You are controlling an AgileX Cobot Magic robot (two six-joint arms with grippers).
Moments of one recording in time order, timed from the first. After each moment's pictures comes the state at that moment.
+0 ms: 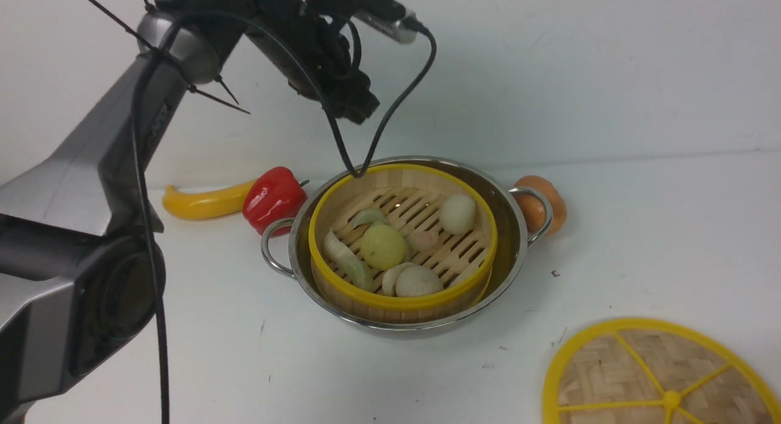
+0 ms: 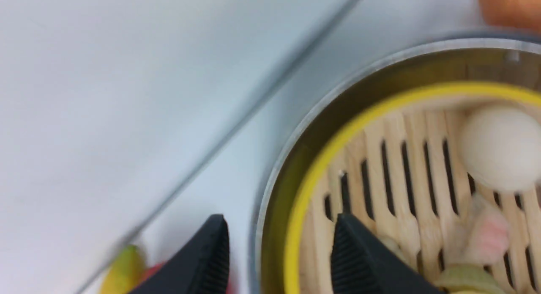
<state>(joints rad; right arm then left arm) 0.10 0.00 0.01 -0.03 0.34 0.14 -0.27 2.35 -2.56 -0.14 1.21 0.47</state>
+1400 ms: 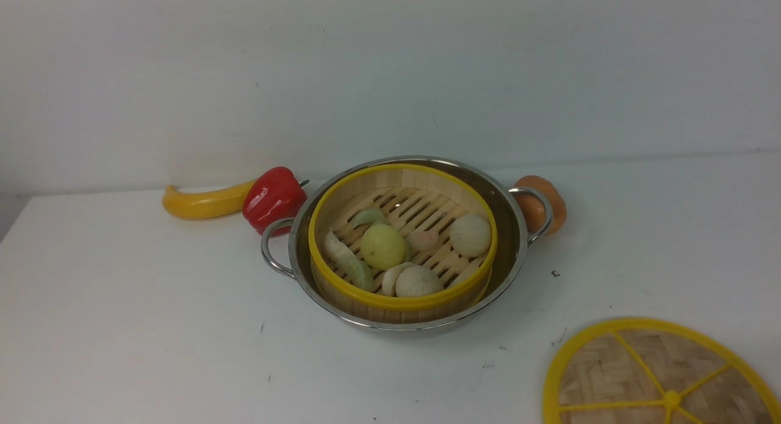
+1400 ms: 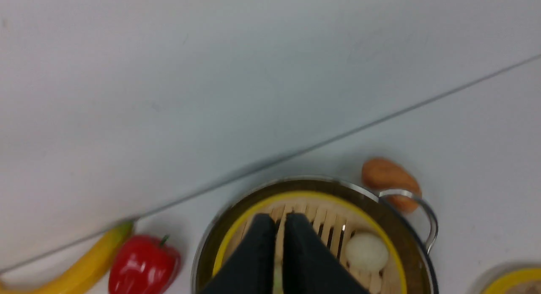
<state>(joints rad) 0.10 0.00 0.01 -0.03 0.34 0.14 -0.27 1.77 -2.21 -0.16 1.19 0.08</state>
